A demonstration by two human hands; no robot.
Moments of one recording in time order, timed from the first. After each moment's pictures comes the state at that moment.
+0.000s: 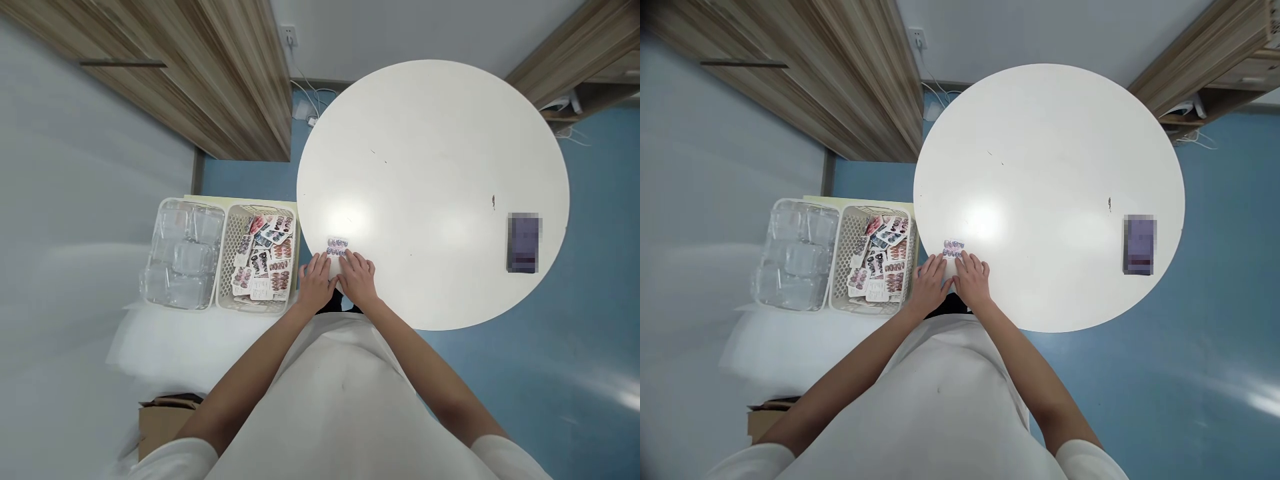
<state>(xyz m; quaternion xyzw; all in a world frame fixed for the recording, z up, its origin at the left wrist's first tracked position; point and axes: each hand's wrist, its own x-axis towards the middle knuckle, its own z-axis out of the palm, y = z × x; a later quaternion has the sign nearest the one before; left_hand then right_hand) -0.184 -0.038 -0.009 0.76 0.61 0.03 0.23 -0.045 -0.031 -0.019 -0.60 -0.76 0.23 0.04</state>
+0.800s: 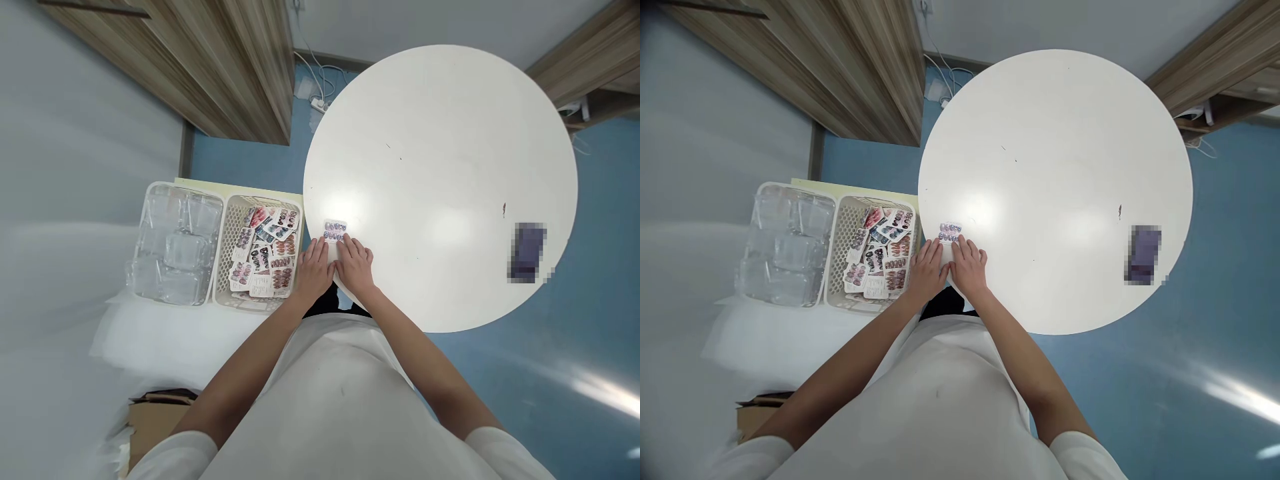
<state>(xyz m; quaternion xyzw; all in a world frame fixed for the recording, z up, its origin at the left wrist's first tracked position) -0.196 -0.012 -0.014 0.73 0.63 0.07 0.24 -0.066 0.002 -0.019 -0.60 -0.77 0.22 0.01</state>
